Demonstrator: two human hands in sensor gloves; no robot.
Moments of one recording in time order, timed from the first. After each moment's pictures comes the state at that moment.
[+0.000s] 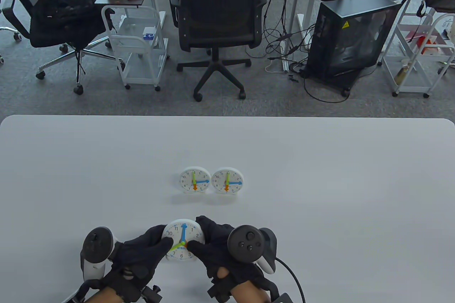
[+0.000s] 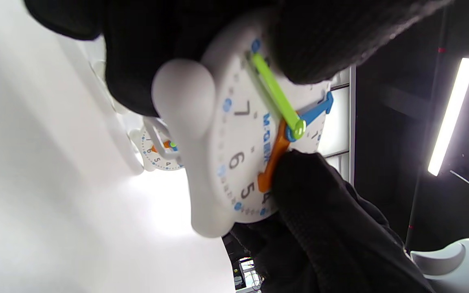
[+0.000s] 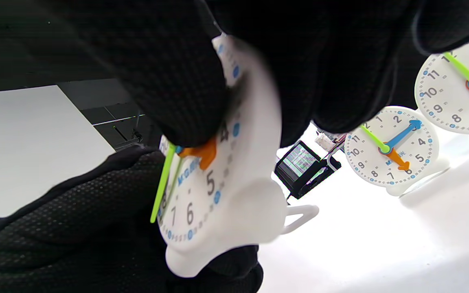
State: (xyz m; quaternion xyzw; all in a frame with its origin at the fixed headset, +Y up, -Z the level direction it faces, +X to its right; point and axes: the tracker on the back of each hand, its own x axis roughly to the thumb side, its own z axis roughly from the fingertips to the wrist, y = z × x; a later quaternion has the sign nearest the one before) left_hand -0.253 -0.716 -0.273 -0.06 -0.14 0.62 0.77; right_hand 0.006 -0.679 -0.278 0.23 -0.05 0.87 0.44
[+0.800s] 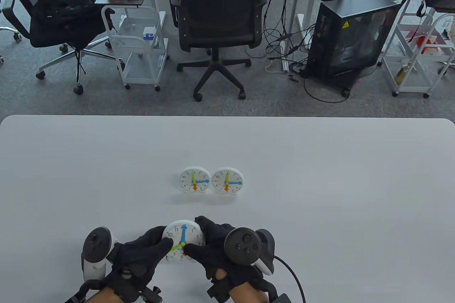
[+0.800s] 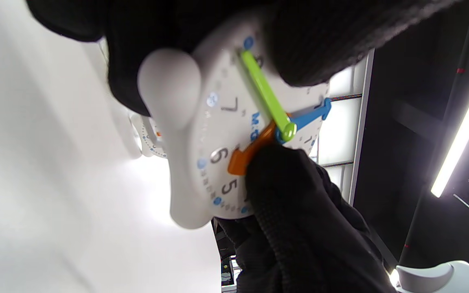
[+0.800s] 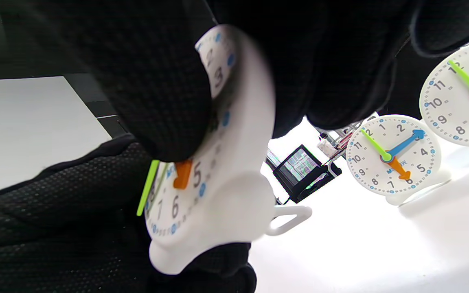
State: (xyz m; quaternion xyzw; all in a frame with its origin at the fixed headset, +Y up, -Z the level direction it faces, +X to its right) left_hand -0.251 -0.715 -0.269 -0.08 -0.12 0.65 0.75; right_hand 0.002 -0.678 -0.275 0.24 -0.07 0.88 0.42
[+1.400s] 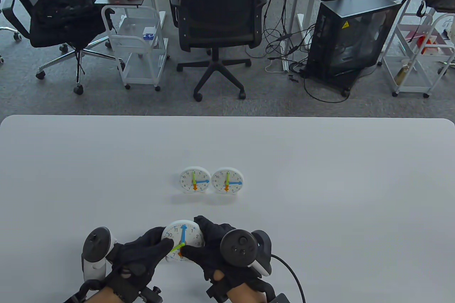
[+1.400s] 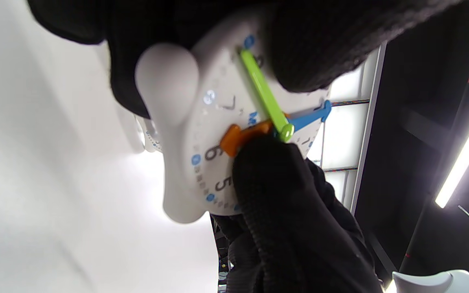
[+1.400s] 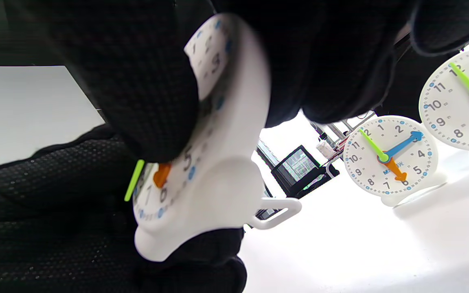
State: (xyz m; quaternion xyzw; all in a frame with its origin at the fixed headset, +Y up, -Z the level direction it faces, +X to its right) left_hand -0.251 -0.716 -0.268 -0.09 -0.11 0.66 0.73; right_hand -0.002 -0.679 -0.274 0.24 -0.07 0.88 0.40
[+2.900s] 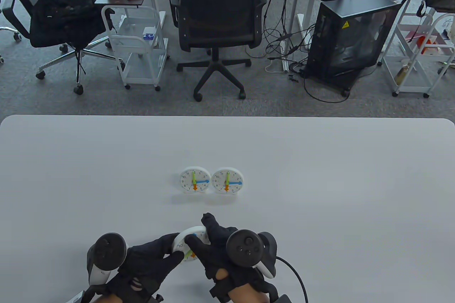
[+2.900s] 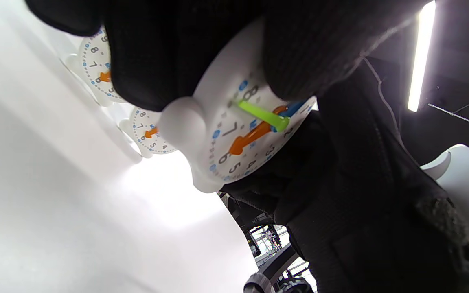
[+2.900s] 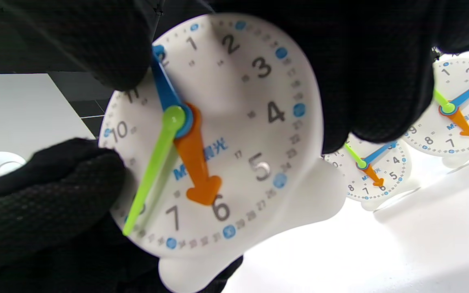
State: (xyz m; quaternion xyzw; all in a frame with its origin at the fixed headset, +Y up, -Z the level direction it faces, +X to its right) left_hand -0.234 -0.704 -0.261 -0.04 -0.22 0.52 0.82; right_hand 0.009 -0.682 -0.273 0.21 -0.08 0.89 0.40
